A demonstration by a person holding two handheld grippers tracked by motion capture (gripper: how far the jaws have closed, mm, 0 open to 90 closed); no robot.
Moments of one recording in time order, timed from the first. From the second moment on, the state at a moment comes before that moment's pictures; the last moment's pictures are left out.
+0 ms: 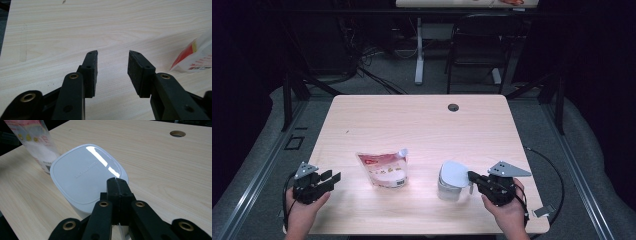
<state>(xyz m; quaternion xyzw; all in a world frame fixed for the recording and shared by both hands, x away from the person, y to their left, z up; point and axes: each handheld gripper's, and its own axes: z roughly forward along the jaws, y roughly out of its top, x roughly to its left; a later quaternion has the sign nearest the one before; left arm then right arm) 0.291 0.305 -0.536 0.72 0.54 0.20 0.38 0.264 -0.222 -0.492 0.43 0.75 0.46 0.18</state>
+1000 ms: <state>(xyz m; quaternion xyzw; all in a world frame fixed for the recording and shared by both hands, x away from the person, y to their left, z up) 0.291 0.306 -0.536 0.72 0.54 0.20 0.38 0.266 -0.231 -0.499 0.46 0.72 0.49 0.14</state>
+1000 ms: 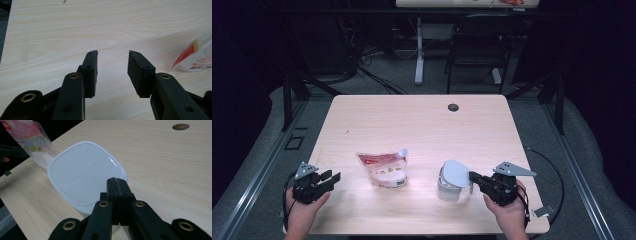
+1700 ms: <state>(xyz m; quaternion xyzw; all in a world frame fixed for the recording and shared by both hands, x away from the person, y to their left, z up) 0.291 0.305 -0.537 0.73 0.54 0.20 0.38 0.267 -0.236 -0.504 0.48 0.72 0.50 0.12</state>
